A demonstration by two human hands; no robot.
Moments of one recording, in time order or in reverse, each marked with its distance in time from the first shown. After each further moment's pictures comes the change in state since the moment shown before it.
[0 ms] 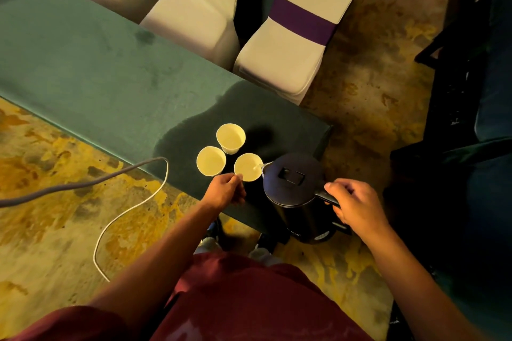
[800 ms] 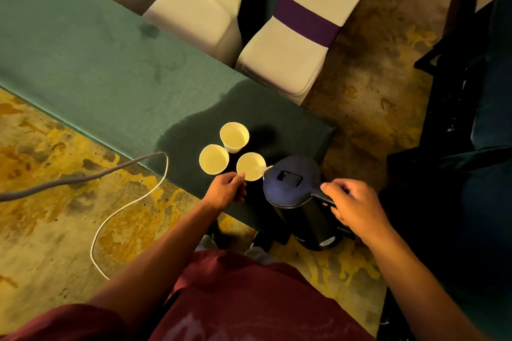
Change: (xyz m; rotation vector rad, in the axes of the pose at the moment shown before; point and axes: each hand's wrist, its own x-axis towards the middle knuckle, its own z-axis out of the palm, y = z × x) left_hand 0.011 -0.013 -0.003 -0.061 -0.014 0.047; right_hand -0.001 -0.020 0.007 -0.214 -0.030 -0.024
